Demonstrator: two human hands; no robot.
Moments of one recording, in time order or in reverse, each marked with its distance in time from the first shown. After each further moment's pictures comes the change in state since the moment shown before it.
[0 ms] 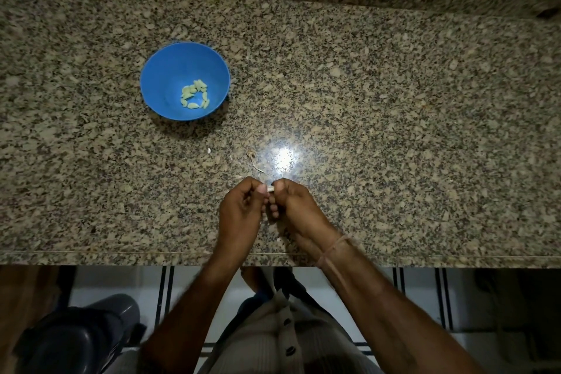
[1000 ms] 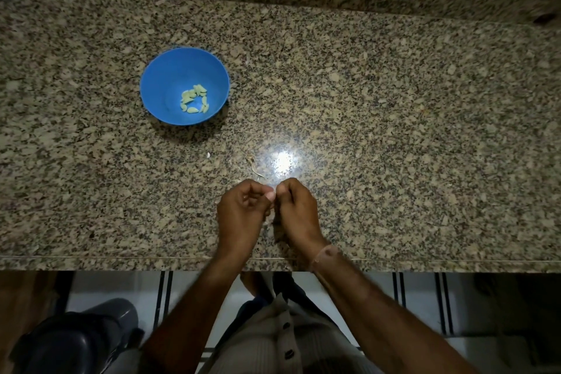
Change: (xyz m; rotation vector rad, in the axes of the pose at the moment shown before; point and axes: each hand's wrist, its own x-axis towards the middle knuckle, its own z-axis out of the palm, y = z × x) left_hand 0.007 0.011 0.006 -0.138 0.075 -0.216; right_hand 0.004 0.009 0.000 -0.419 0.280 -0.307
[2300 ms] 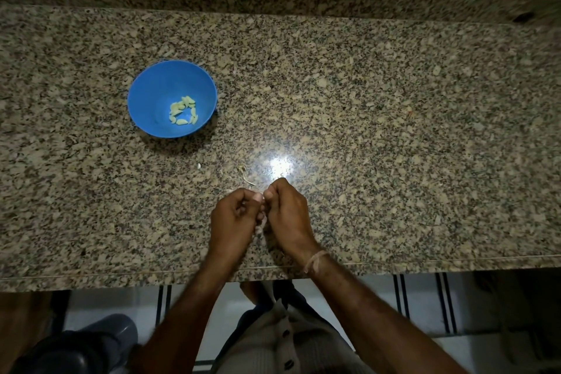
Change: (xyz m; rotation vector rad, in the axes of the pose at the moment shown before) left_hand 0.006 0.003 -0.005 0.231 -0.078 0.152; right_hand 0.001 -0.014 -0.004 -0.119 -0.012 -0.105
